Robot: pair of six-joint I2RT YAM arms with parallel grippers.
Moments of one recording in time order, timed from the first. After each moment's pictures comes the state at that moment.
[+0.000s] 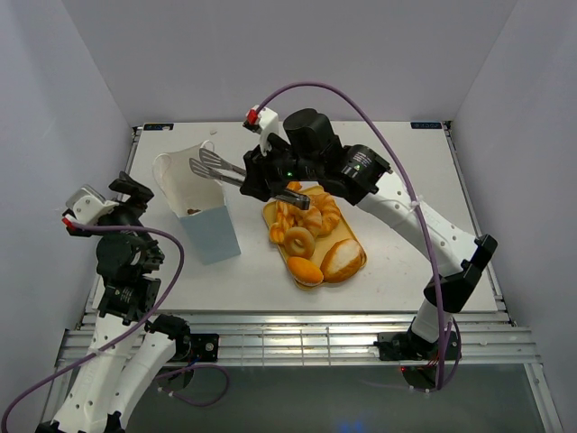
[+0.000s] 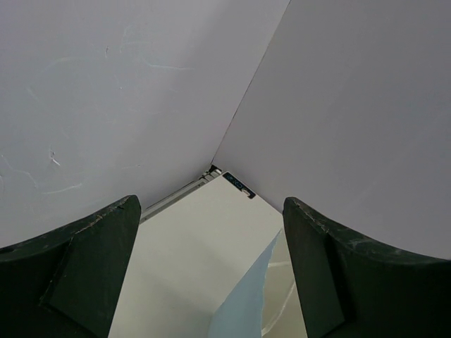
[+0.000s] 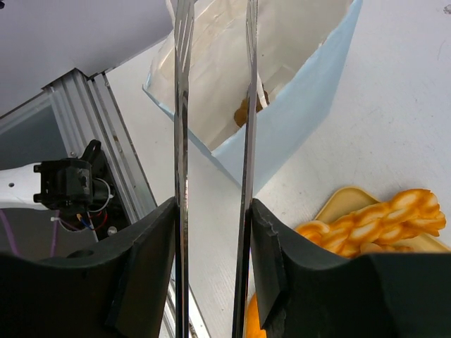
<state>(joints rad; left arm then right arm) -0.30 0.55 0.75 0.18 -0.96 -0.09 0.96 1.71 2.02 -0.73 -0.26 0.09</state>
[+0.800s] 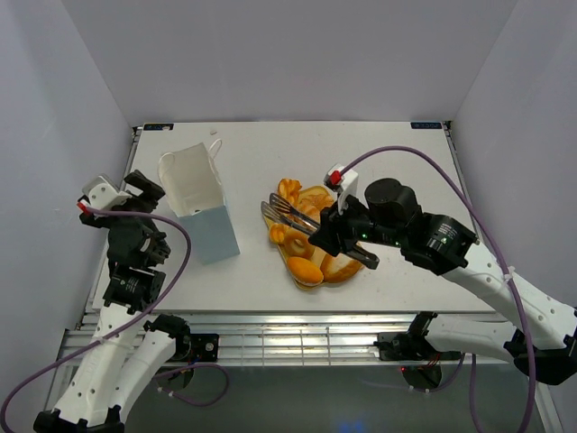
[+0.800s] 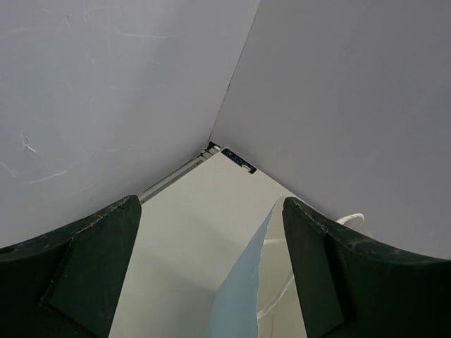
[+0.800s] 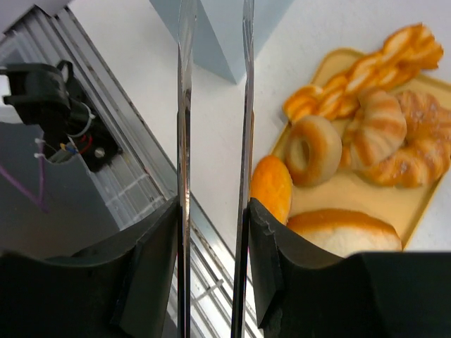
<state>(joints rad) -0.30 0.61 0.75 0.13 -0.92 -0.12 0.96 1.06 1.30 -0.68 -0.15 0.17</state>
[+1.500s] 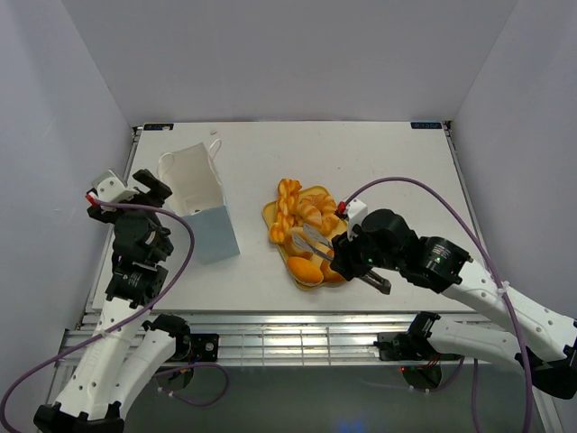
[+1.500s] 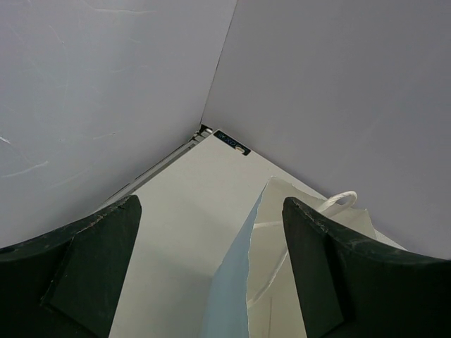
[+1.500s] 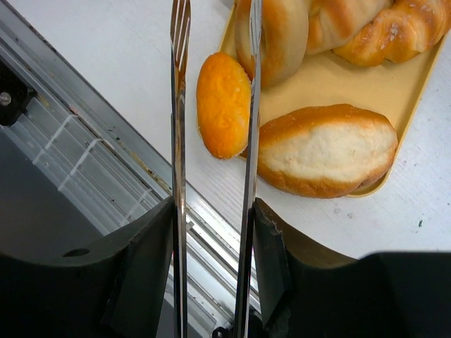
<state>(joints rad) -0.30 0.65 0.76 0.08 -0.86 -0.16 0.96 0.91 0.97 -0.76 0.00 0.24</state>
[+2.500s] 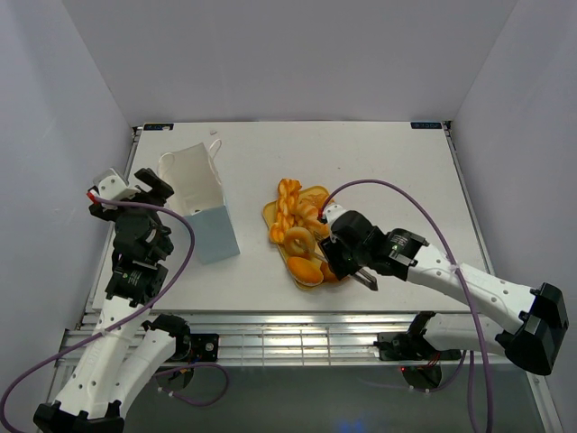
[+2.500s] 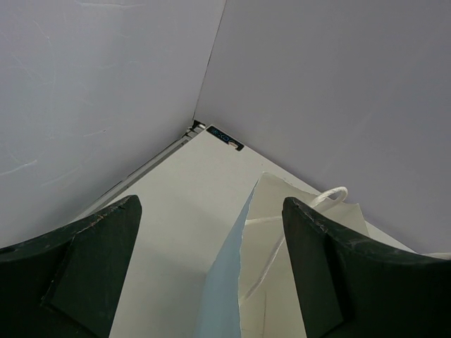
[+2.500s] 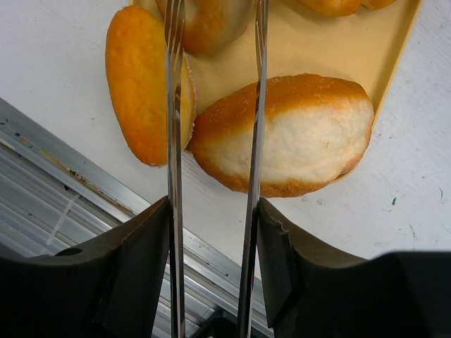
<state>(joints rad) -0.30 0.66 0.77 0.05 -0.84 -0.18 0.96 1.12 0.92 -0.74 0.14 0.22</state>
